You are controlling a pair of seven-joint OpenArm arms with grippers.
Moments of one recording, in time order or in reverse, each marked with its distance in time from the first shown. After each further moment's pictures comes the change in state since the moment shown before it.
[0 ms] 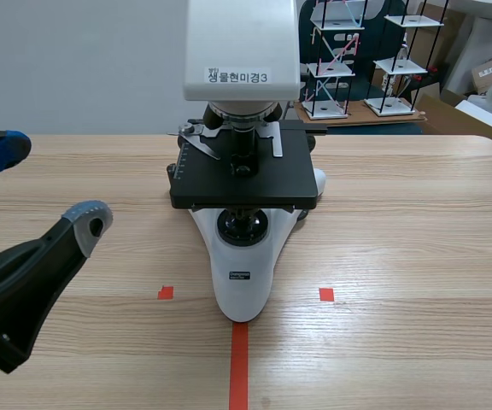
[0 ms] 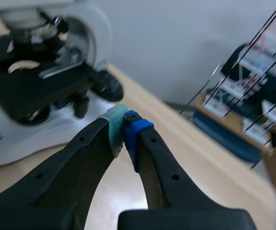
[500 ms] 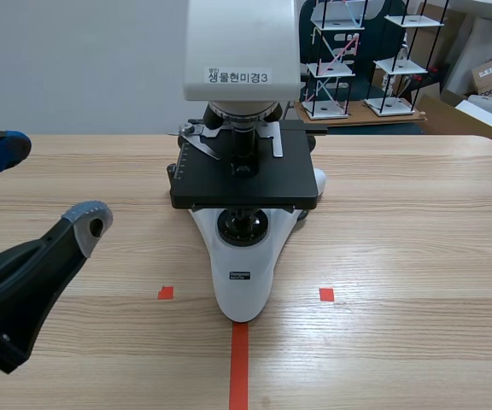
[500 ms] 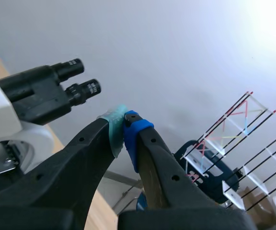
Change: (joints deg) left arm 0.0 0.0 0.0 0.0 0.0 0.0 0.0; right arm 29.7 14.5 -4.5 -2.2 10.0 0.1 -1.8
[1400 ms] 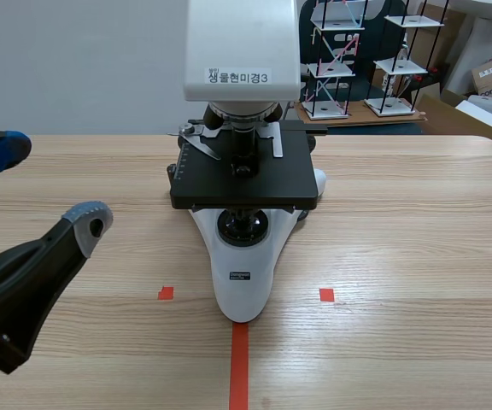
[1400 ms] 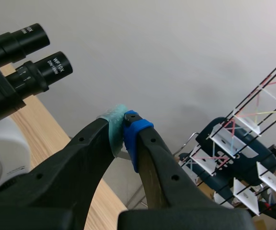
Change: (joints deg) left arm 0.0 0.0 0.0 0.0 0.0 0.0 0.0; right arm 46.8 -21.7 -32.4 -29.1 -8.8 13.7 -15.0
